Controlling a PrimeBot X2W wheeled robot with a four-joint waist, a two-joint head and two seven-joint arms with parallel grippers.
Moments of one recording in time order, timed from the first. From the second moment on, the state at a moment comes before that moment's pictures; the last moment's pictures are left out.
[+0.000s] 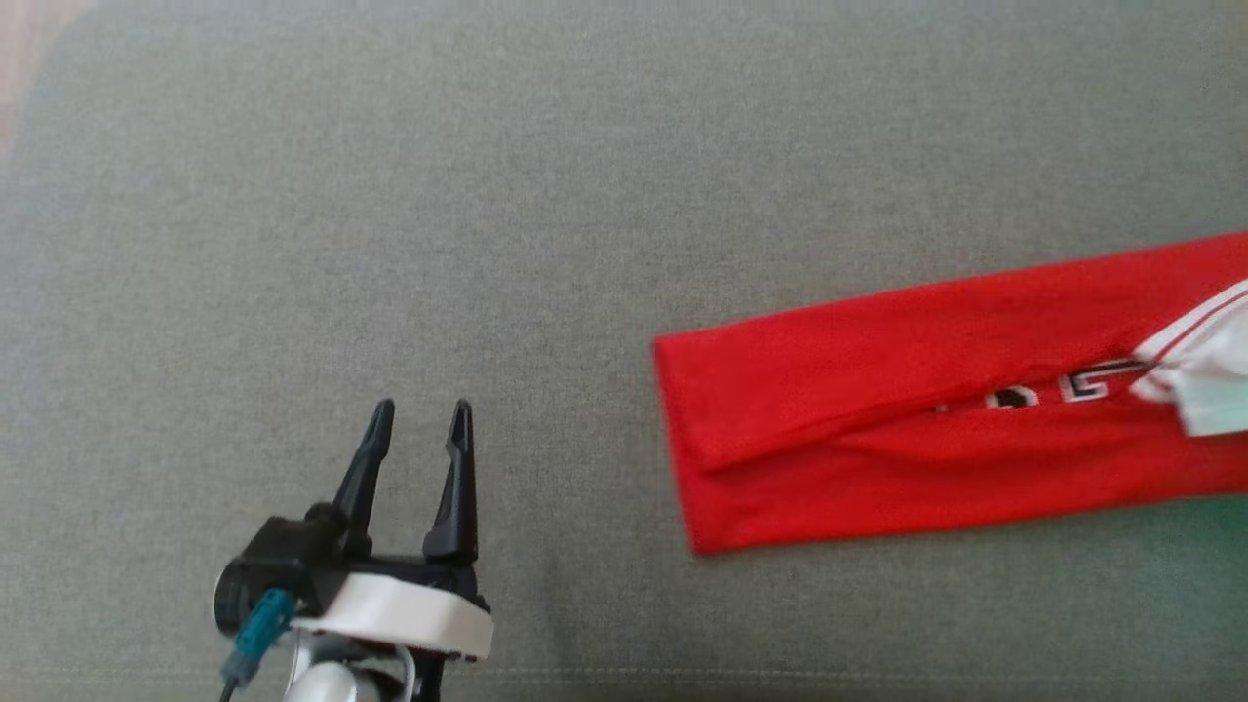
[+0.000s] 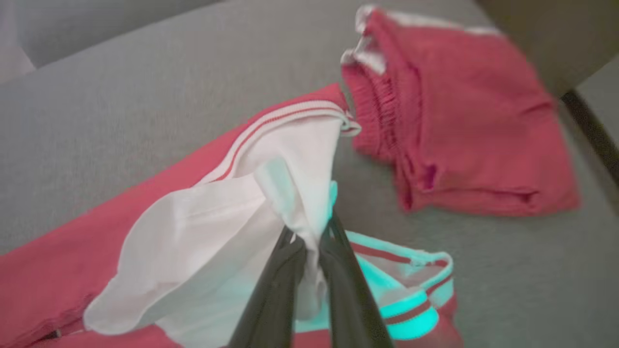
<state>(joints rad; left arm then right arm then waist) 0.04 0.06 -0.29 0.02 -0.26 0.07 -0.25 -0.23 -0.41 -0.43 0.11 0.44 0.13 0.86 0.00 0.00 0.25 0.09</state>
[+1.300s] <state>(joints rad) 0.02 0.05 -0.33 0.10 -0.33 0.09 -0.25 -0.20 -0.20 0.35 0.02 0.53 0.13 0.85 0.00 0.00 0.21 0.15</state>
